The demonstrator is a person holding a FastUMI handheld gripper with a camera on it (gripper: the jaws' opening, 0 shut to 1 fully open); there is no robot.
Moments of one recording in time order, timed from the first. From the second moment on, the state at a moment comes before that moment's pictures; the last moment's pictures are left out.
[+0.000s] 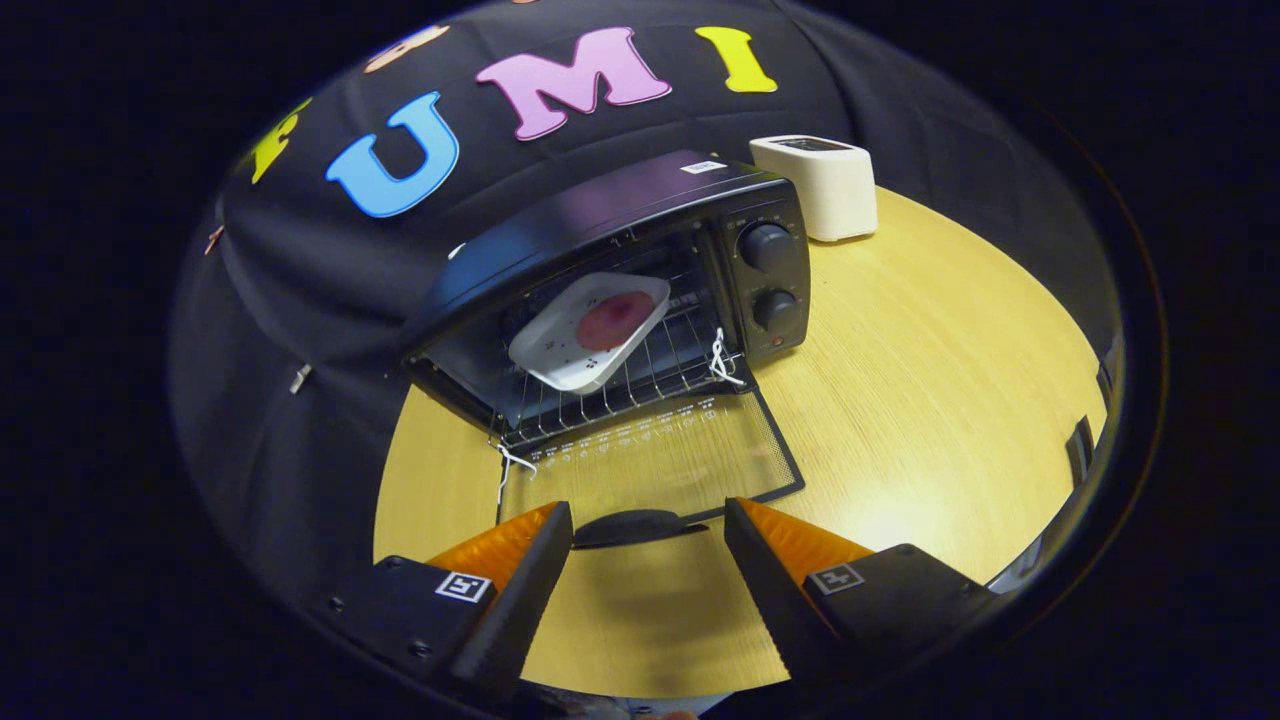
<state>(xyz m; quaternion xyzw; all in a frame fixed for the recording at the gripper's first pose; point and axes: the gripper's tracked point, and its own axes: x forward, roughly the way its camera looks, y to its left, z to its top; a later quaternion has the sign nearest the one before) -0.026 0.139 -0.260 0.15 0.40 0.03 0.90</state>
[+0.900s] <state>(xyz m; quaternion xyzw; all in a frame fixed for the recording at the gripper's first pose) -0.053 0.149 -0.342 -0.03 0.46 0.05 0.88</state>
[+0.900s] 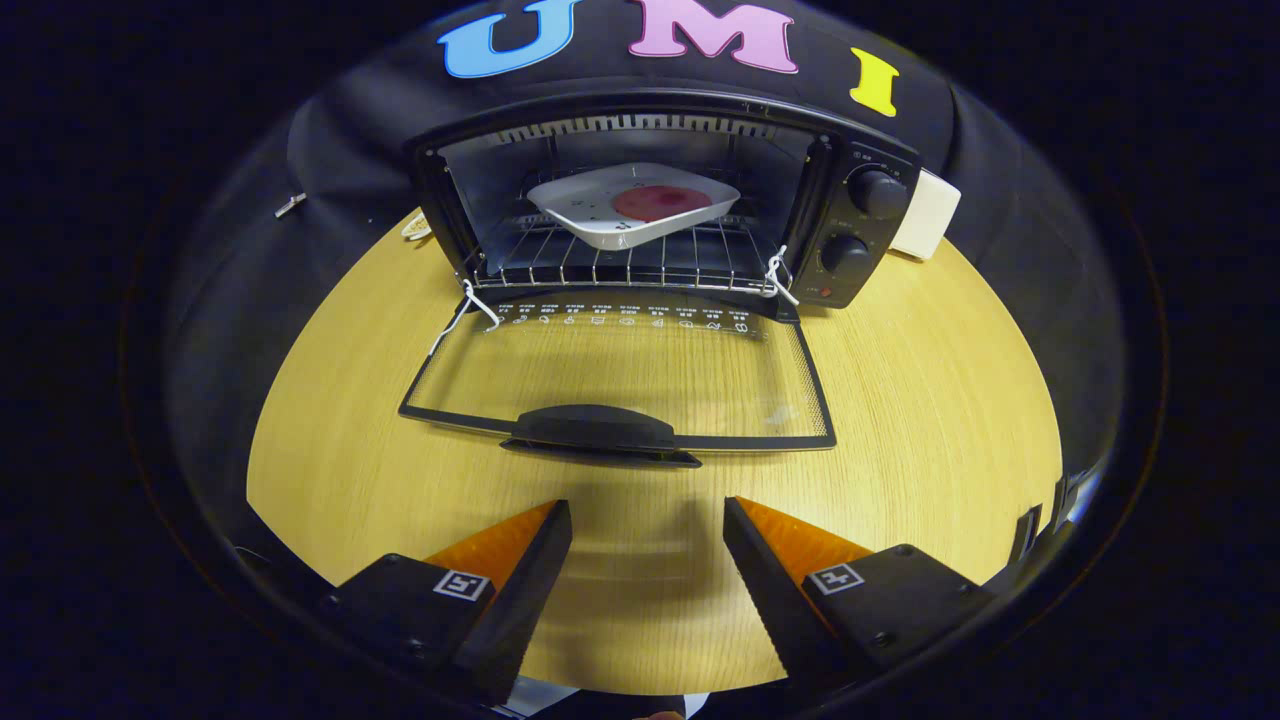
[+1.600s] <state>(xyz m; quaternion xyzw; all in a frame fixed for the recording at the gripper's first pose) -0.030 0.164 -0.363 -0.02 0.47 0.03 0.88</state>
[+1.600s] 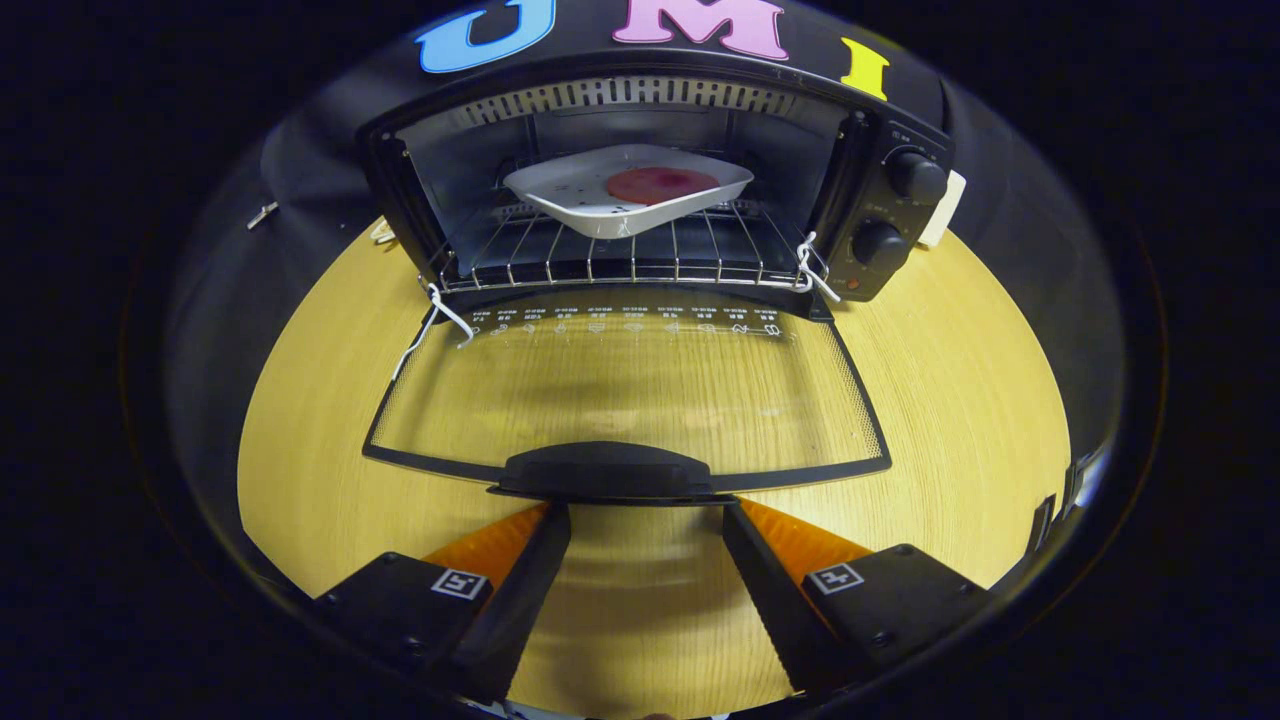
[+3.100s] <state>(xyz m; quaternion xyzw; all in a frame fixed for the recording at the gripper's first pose) 0.003 0.012 -0.031 0.00 0.07 0.02 1.00</state>
